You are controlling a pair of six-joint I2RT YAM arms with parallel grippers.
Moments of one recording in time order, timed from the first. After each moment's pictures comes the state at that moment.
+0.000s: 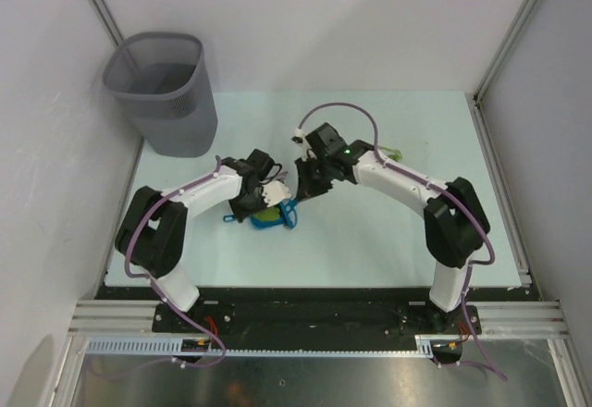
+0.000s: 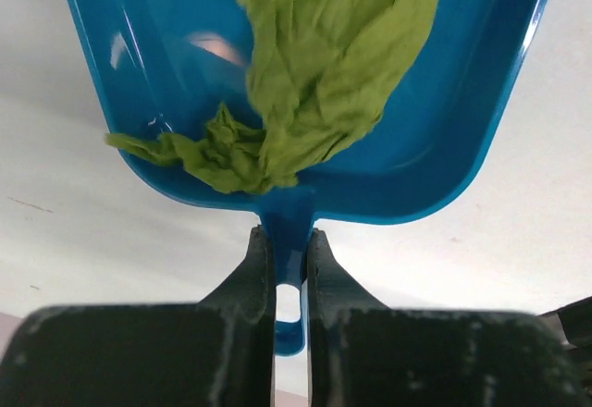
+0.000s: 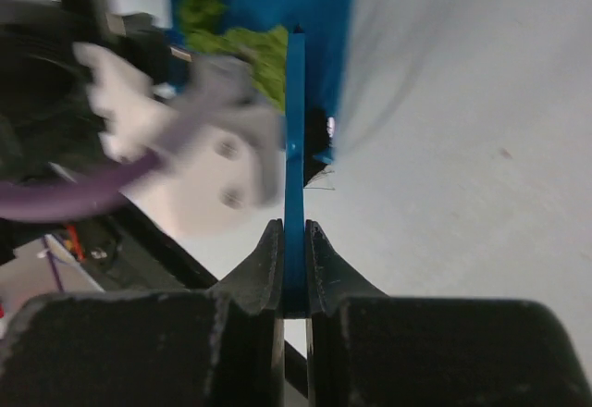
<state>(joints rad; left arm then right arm) -0.51 1.67 1.08 -0.84 -0.09 0.63 0.72 1.81 1.45 -0.60 -0.29 0.37</state>
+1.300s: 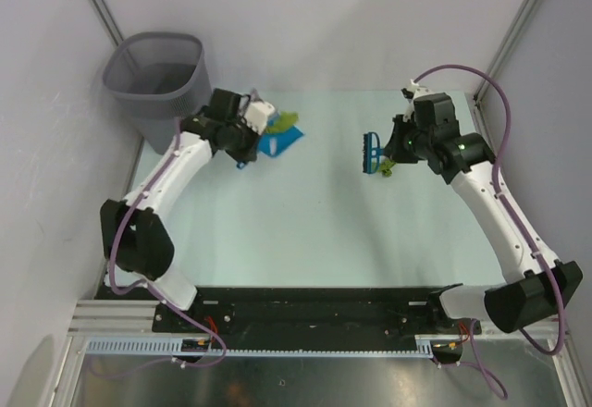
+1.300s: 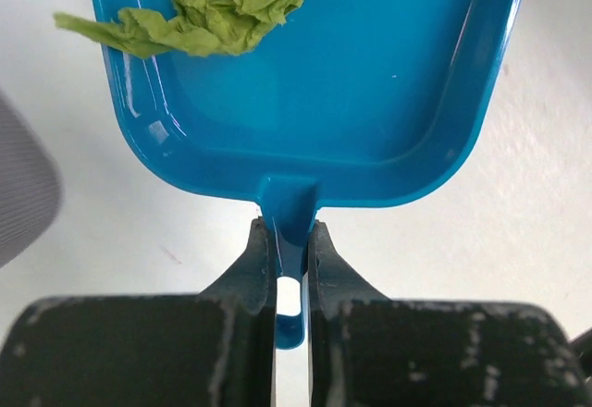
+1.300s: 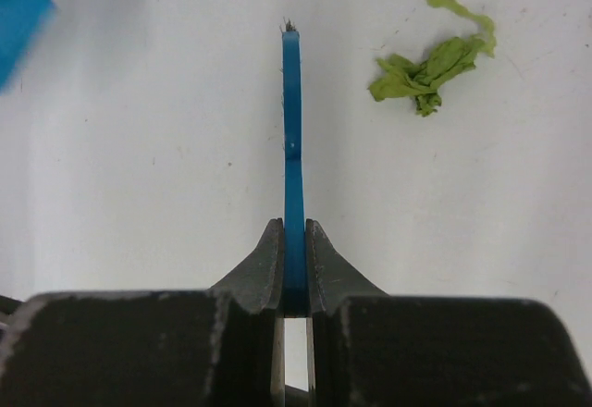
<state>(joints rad) -0.35 1.63 1.46 -0.80 0.22 0.37 0.36 1.32 1.44 -0.80 -0.03 0.30</state>
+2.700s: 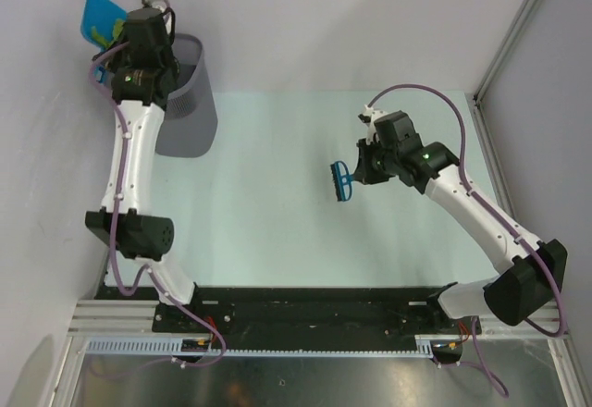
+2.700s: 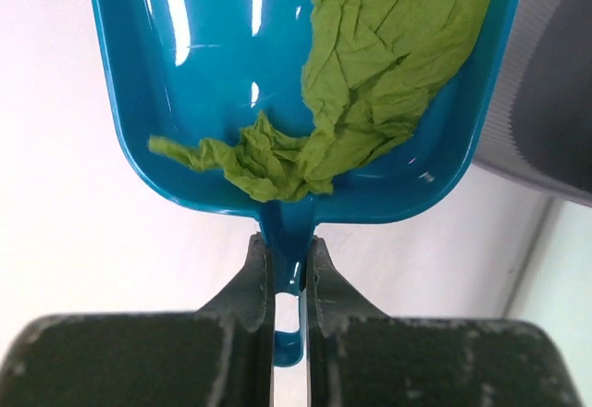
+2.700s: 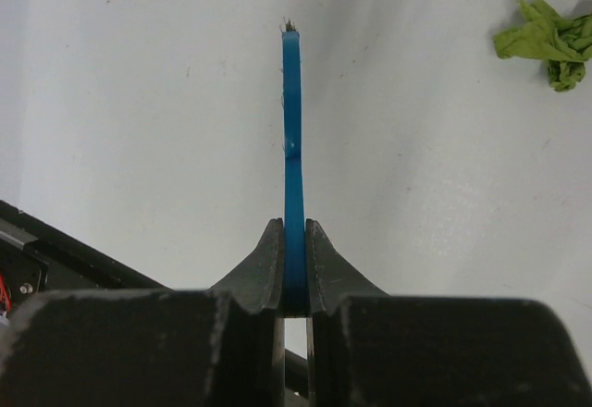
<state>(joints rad) -0.08 1.72 2.17 -0.70 -0.91 0.74 0.52 1.36 1.32 -0.75 -0.08 0.28</state>
